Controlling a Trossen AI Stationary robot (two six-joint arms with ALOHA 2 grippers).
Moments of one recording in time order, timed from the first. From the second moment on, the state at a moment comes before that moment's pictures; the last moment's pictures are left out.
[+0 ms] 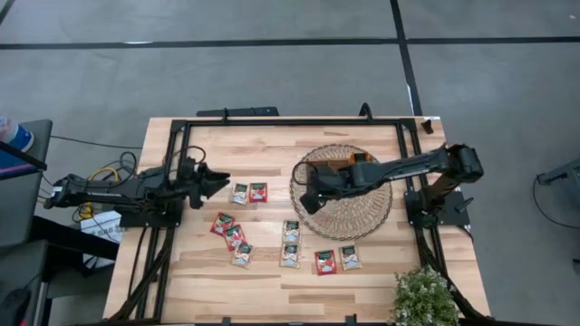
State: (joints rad) left arm 0.01 0.29 0.12 0.29 -0.21 -0.69; right arm 0.09 1.65 1.28 -0.77 0.33 0.84
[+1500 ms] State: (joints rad) left arm 0.22 1.46 1.41 -0.34 -0.11 -0.12; right arm 0.20 1.56 1.28 -0.50 1.02 0.31
